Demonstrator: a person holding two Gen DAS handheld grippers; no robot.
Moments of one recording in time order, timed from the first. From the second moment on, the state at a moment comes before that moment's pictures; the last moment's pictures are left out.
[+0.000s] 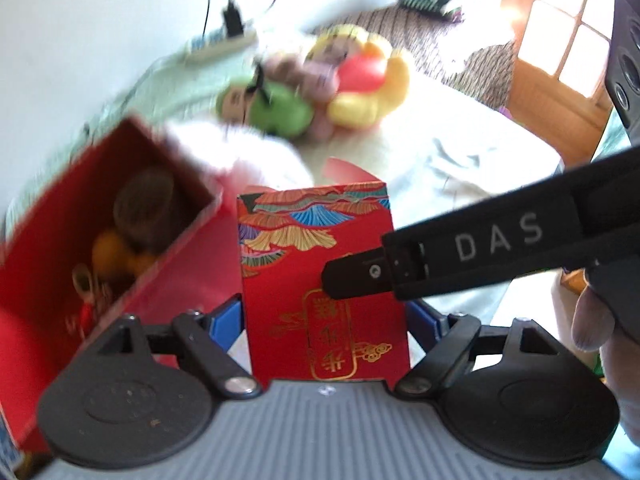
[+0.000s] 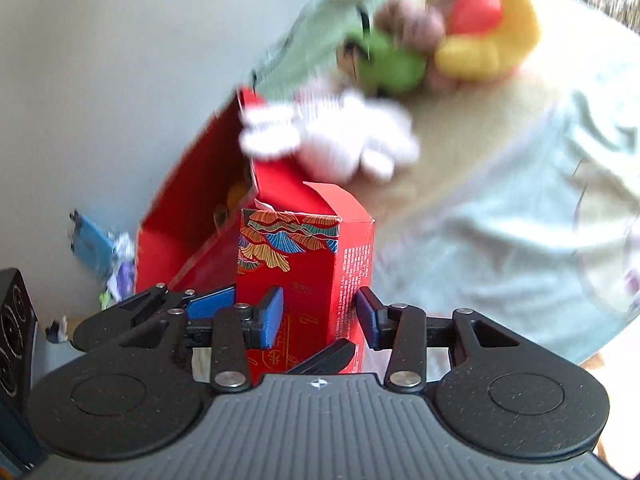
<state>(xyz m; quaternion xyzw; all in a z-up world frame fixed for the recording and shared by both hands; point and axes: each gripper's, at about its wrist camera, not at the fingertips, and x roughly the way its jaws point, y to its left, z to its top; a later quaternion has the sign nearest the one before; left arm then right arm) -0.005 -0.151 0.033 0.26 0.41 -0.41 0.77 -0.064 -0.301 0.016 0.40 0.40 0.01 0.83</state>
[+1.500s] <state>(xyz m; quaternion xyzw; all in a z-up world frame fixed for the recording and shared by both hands) 0.205 -0.029 -0.019 0.21 0.52 -0.09 0.82 0.214 -0.126 -0.025 0.23 0.57 0.29 0.73</state>
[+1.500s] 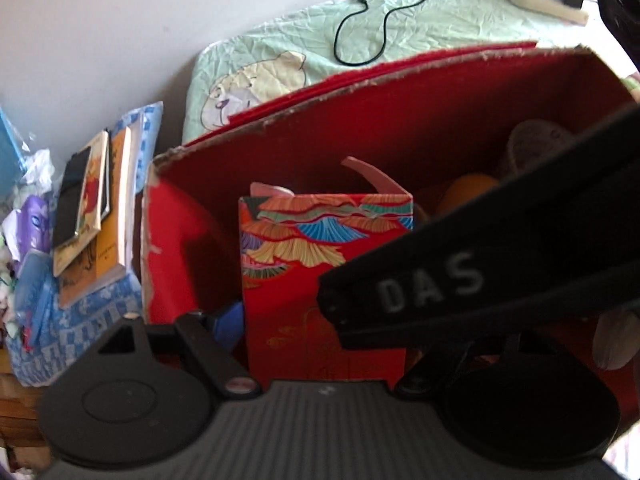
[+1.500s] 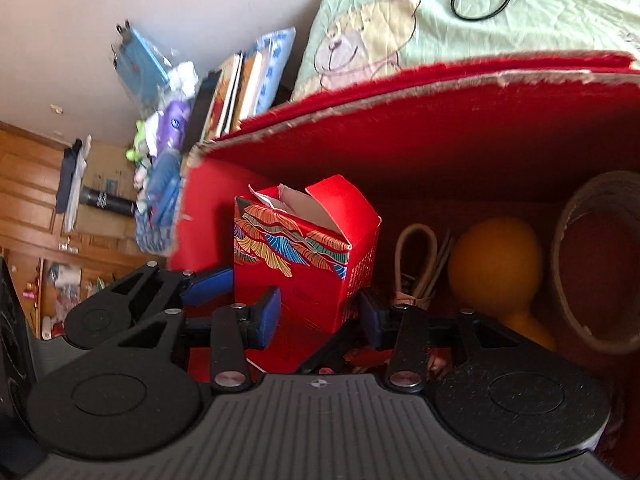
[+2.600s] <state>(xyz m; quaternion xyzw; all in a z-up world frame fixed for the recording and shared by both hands) 0.204 -0.038 -0.011 0.21 0.52 -0.07 0.83 0.215 -0.145 -0.027 0.26 0.50 0.26 0.78</state>
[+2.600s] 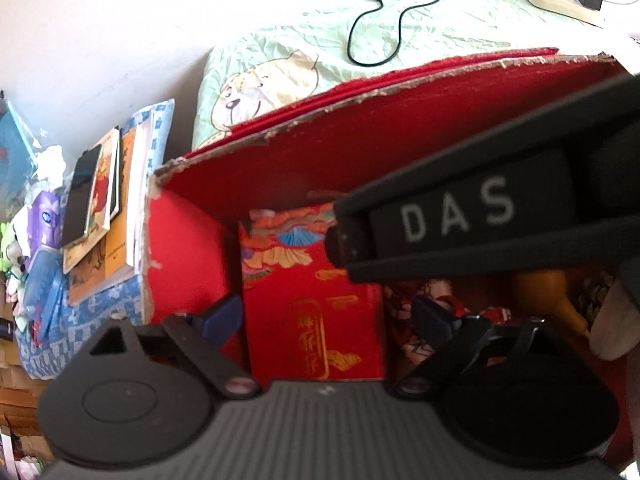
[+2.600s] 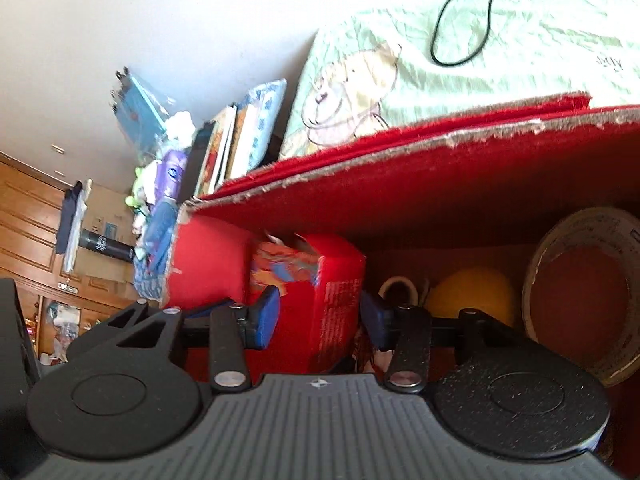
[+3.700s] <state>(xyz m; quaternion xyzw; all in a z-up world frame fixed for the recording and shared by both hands) 0.137 -0.012 0.055 0.15 0.43 -0.11 0.88 0.105 -0.180 0.038 0.21 0.39 0.15 0.88</state>
